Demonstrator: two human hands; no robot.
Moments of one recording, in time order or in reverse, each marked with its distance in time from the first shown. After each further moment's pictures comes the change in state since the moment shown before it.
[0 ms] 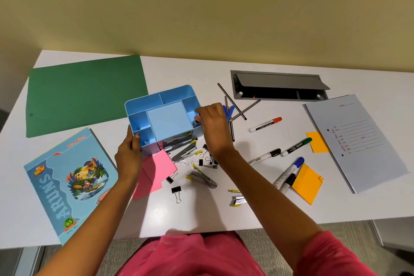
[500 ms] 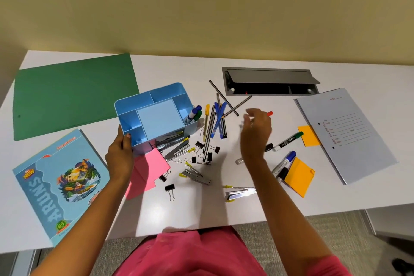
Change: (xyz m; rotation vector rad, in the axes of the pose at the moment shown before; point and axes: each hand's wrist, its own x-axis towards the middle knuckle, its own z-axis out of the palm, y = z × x) left_hand 0.001 -0.002 0.001 0.061 0.019 0.030; right_hand -0.042 0.077 -0.039 0.097 0.400 0.515
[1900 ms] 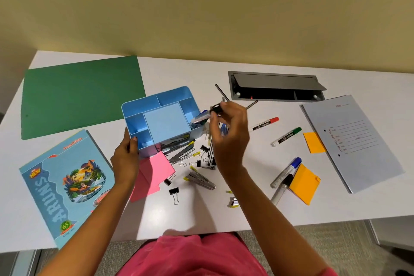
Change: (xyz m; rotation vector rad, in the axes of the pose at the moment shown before) left_hand -0.001 -0.003 -0.001 -0.031 -0.021 -0.017; right_hand -0.027 -0.100 -0.001 0.448 0.057 -0.294
